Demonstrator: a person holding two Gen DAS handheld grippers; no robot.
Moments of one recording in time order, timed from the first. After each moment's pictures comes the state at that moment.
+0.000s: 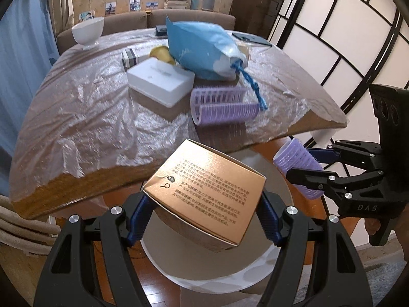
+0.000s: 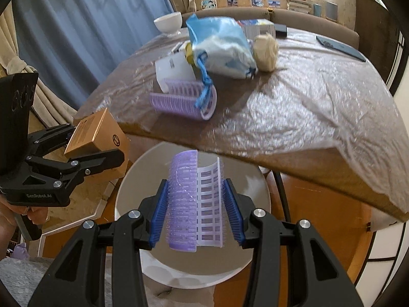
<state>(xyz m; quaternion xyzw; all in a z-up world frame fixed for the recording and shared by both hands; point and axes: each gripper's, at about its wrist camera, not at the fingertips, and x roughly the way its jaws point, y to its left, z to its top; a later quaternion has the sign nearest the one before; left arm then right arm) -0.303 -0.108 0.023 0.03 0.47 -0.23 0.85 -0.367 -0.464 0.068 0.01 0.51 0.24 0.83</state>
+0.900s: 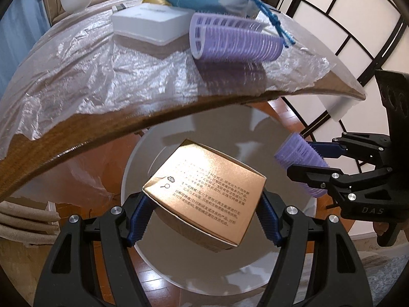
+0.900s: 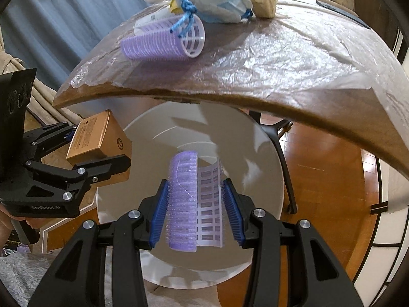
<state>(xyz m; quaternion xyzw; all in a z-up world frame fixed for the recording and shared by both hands) -0.305 -0.118 -0.035 0.05 0.52 -0.22 0.82 -0.366 -0.451 0.010 0.01 0.56 0.22 0.80</state>
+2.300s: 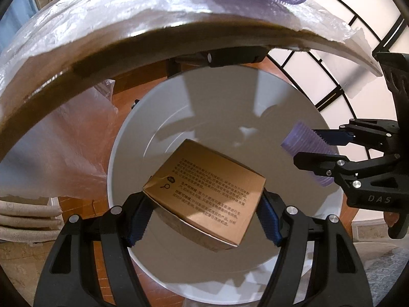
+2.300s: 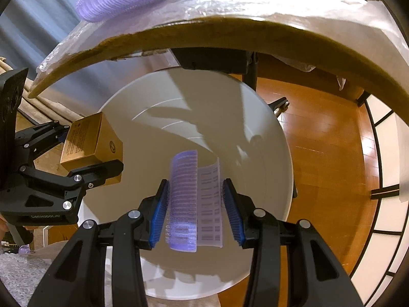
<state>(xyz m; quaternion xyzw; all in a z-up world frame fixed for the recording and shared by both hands) -0.273 -0.137 -0.089 0.08 0.57 -0.22 0.79 -0.352 -0.456 -0.036 0.01 0.60 0.20 0.78</state>
